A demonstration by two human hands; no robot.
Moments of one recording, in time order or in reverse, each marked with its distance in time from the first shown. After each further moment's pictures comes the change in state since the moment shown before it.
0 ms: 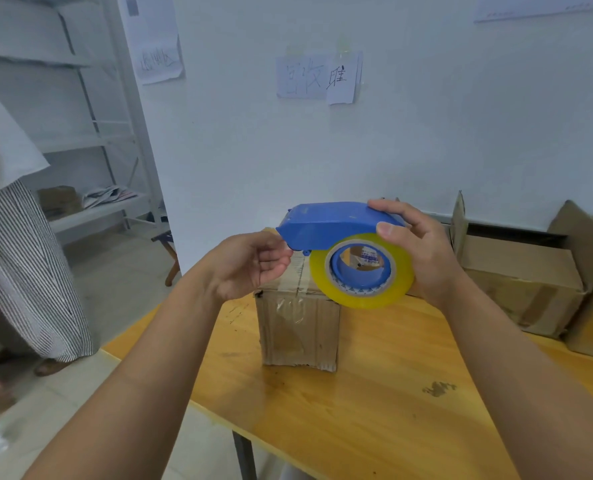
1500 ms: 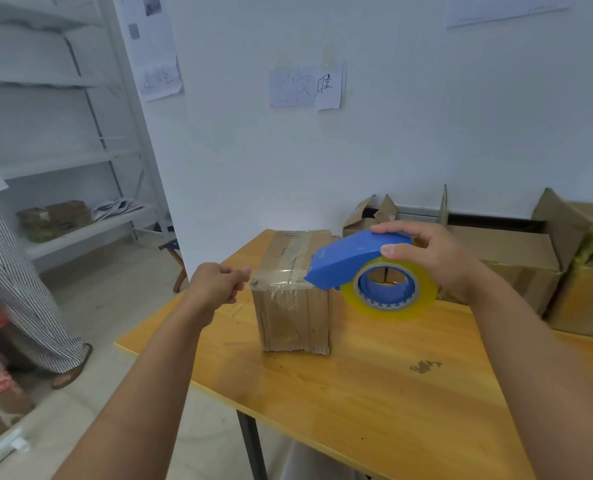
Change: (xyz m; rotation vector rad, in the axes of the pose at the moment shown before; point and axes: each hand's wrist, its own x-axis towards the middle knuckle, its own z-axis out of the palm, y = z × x) left_hand -0.017 -0.049 -0.039 0.645 0.546 0.164; right_hand -0.033 -0.011 -0.052 -0.396 -0.156 0.079
